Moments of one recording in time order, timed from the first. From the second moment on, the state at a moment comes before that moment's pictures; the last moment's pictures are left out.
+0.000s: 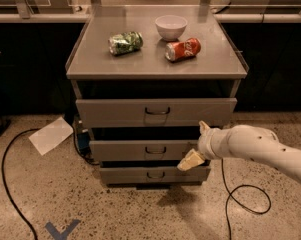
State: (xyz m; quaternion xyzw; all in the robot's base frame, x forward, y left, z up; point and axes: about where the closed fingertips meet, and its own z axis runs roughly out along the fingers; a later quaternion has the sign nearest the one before) arm 0.595 -0.154 0.600 -0.50 0.78 0.04 0.36
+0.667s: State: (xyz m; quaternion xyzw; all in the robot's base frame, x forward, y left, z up) arm 0.615 -0.157 0.560 -0.49 0.76 0.14 0.40
